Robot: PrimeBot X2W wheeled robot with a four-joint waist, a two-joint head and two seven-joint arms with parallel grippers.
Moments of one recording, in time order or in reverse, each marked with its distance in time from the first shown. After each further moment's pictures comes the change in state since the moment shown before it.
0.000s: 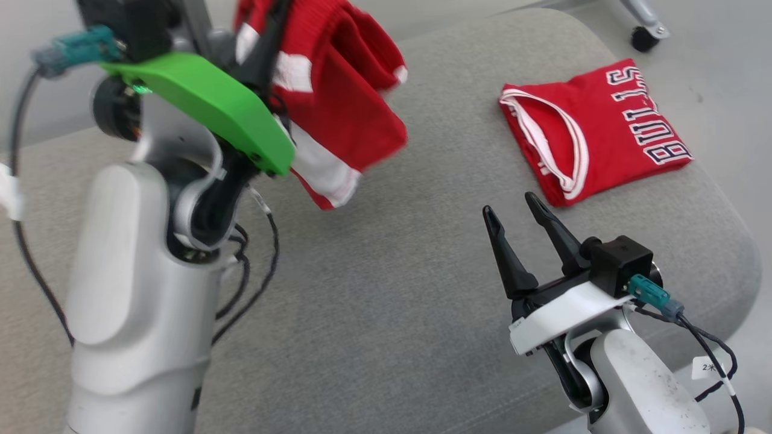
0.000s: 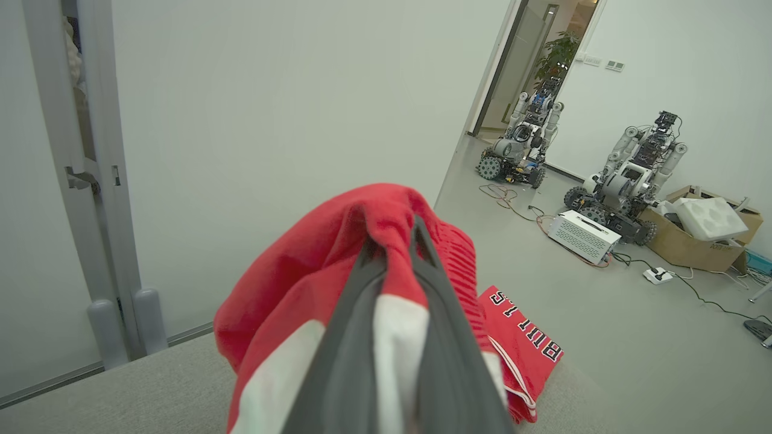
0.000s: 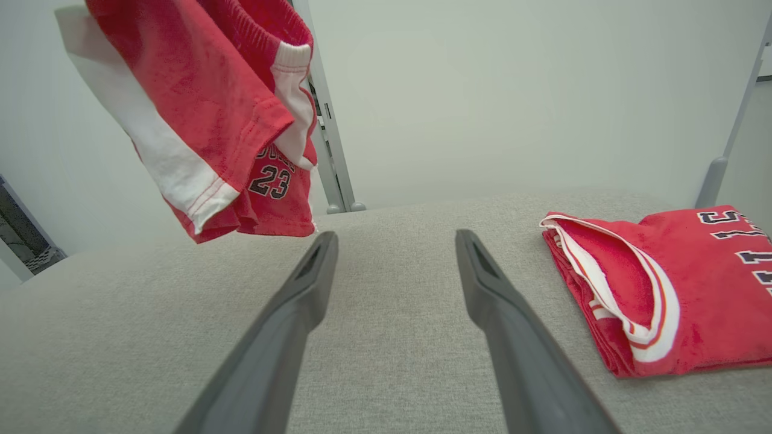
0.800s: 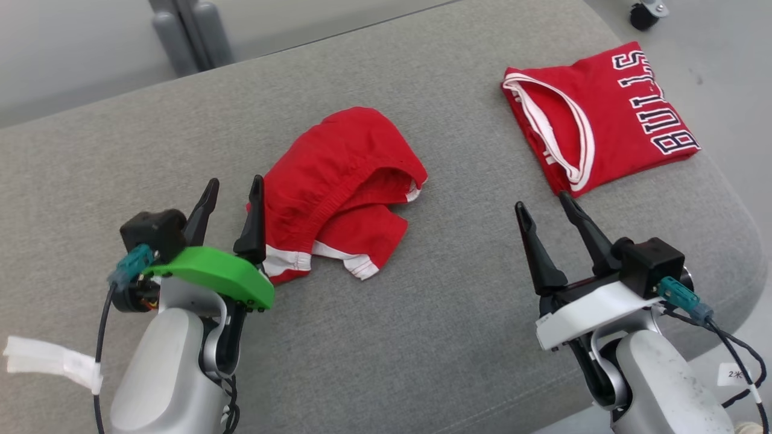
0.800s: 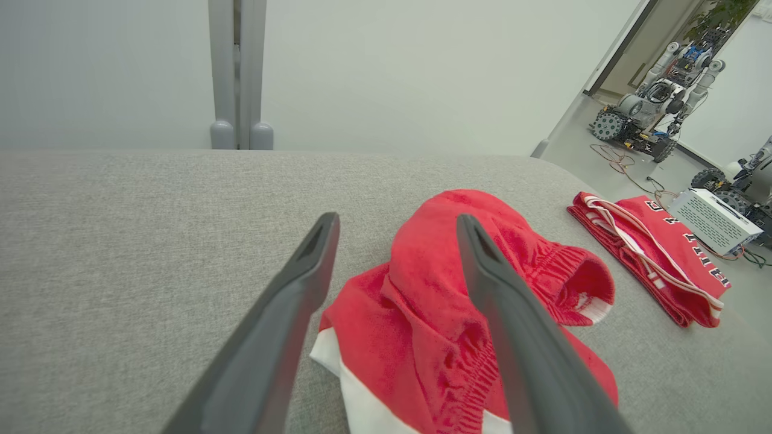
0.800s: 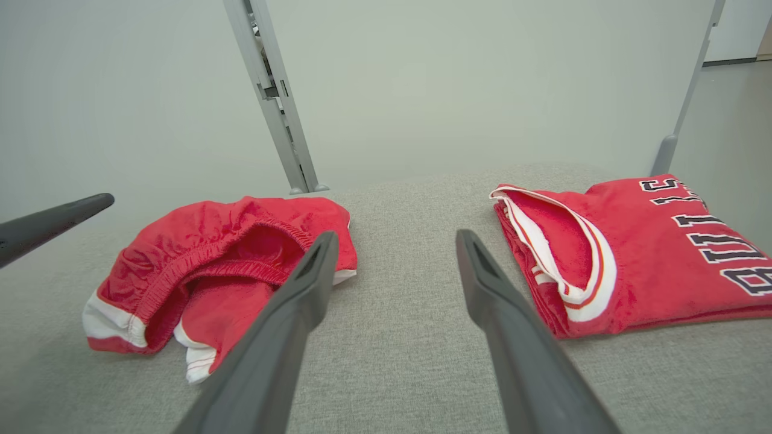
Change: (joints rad) left arm 0.300 0.039 -0.025 0.380 0.091 0.016 -0.526; right arm 0.020 -0.020 -0.062 0.006 -0.010 0.000 -0.017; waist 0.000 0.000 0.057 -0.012
